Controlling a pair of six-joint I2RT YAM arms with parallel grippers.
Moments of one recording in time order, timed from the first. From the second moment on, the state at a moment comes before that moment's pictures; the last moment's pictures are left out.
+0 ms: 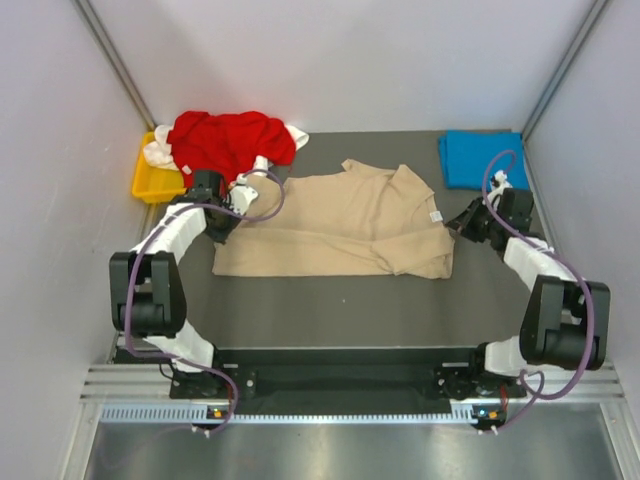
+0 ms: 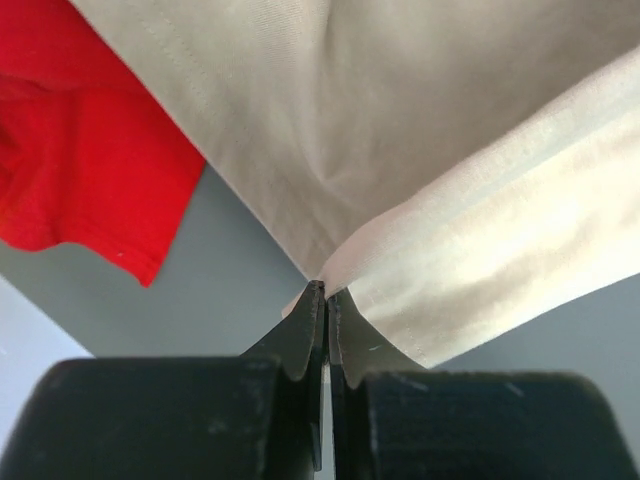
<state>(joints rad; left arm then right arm) -0.02 1.61 1.14 -0.62 0.08 0.66 -0.15 1.39 0.74 -0.04 -0.48 0.42</state>
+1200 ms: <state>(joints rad) -0.11 1.33 0.66 -0.43 0.06 0.91 -0.07 1.30 0.56 -0.24 -0.25 0.43</state>
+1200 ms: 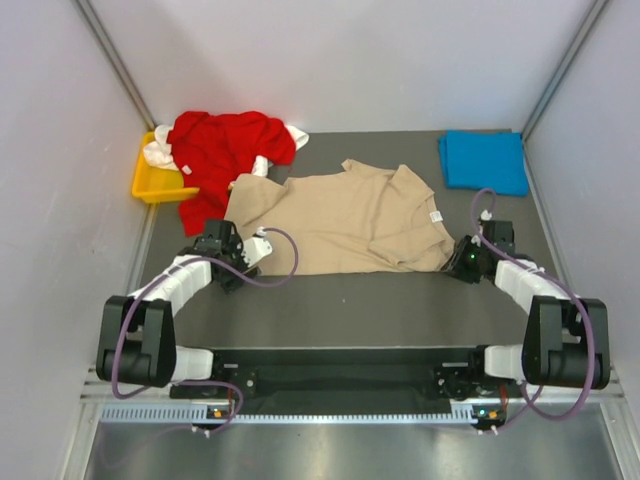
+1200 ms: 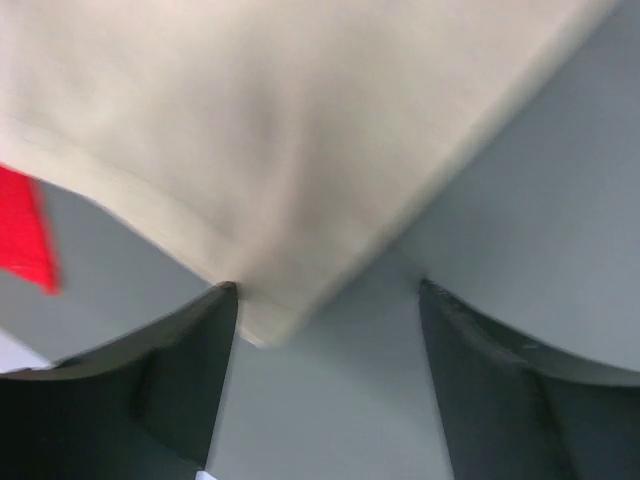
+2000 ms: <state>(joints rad) -0.12 1.16 0.67 -0.64 0.12 0.86 -0.34 0.83 0.47 -0.45 -0.37 0.53</state>
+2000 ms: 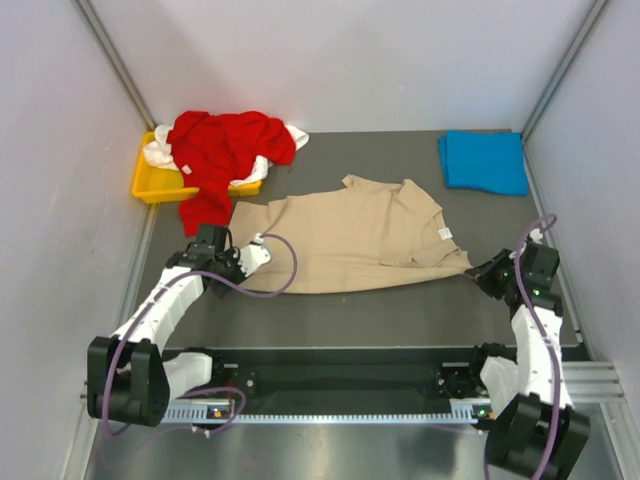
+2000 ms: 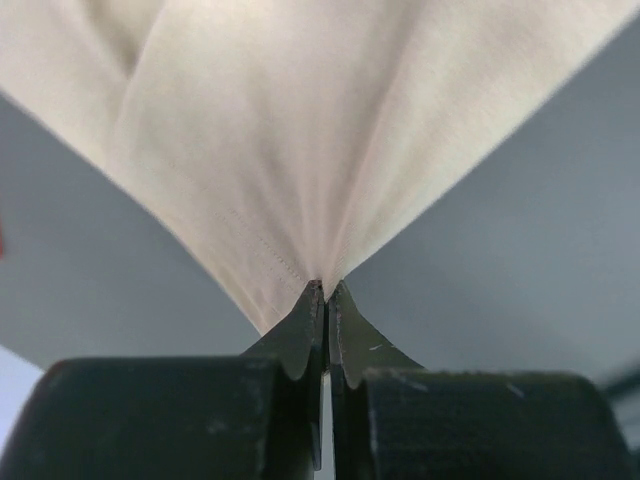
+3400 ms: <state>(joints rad) 0.01 1.88 1.27 -0.57 -0.04 0.33 0.16 2.07 1.73 -0.62 -0.11 0.02</state>
